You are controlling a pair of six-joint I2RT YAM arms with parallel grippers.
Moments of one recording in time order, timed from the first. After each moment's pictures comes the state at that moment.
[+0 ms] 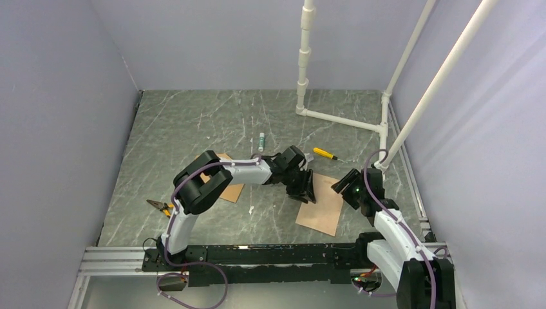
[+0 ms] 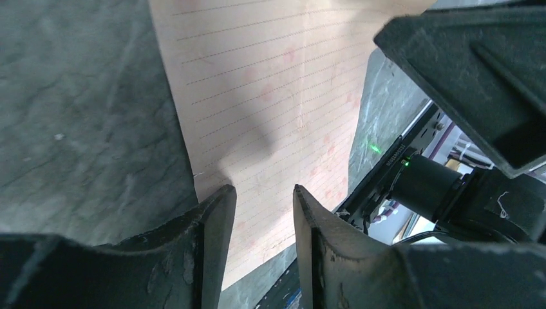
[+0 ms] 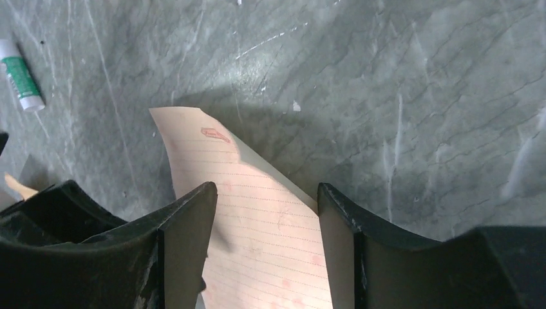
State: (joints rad) left arm -0.95 2.09 1.34 -0.13 0.45 -0.80; right arm 0.05 0.87 0.27 -0.21 -0.08 0.79
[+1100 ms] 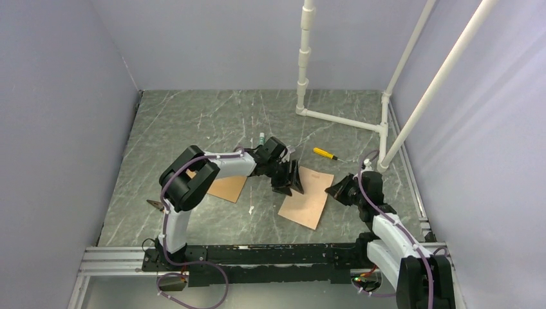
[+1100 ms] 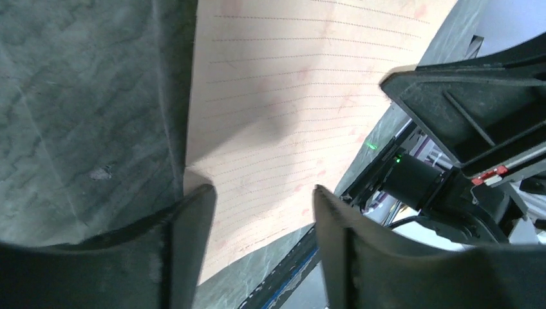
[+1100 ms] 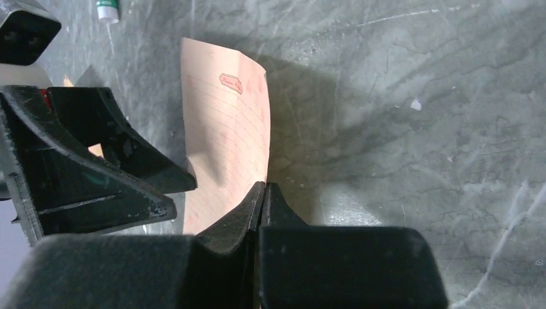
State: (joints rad) left arm -0.80 2.02 1.23 -0.16 0.52 -0.81; right arm 0.04 0.87 0.17 0.03 -0.37 0.69
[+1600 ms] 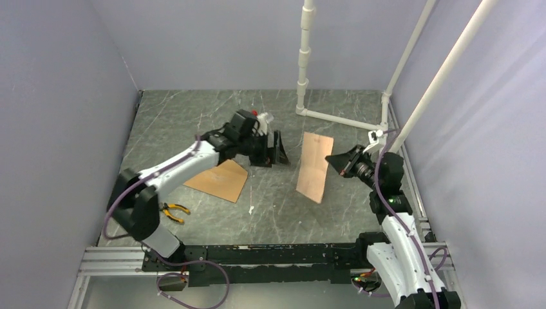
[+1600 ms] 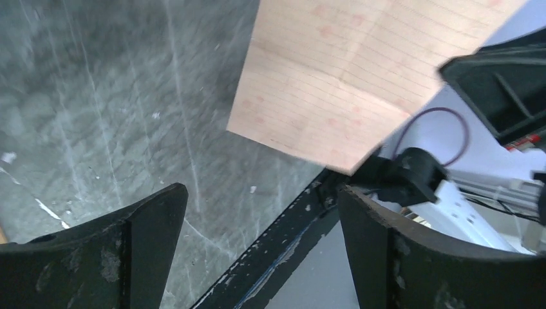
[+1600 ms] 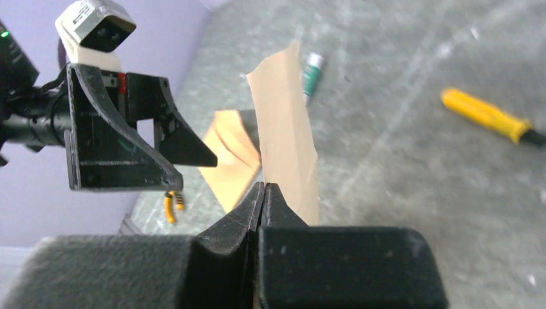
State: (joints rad) left arm -0.70 1.62 1.23 -0.39 0.43 -0.67; right arm 0.04 0.68 0.45 -0.02 -0.54 0.63
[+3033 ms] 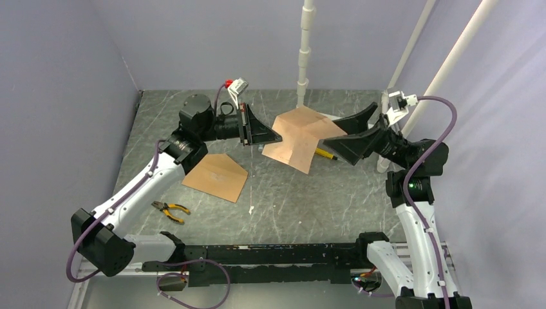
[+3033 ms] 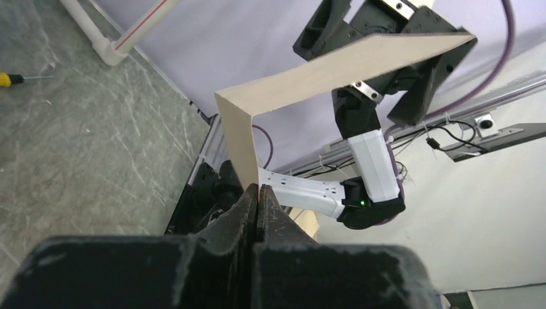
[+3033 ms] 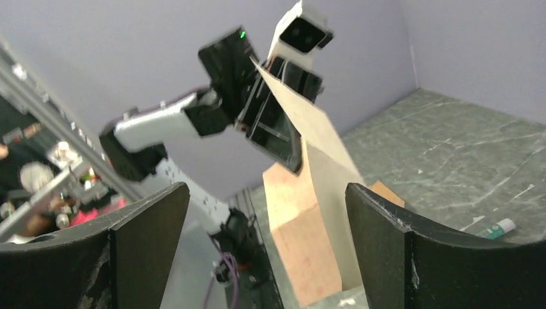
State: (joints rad) left arm -0.58 1.26 1.20 0.10 0.83 -0.98; right arm 0.04 0.79 0.94 0.41 -1.02 1.00
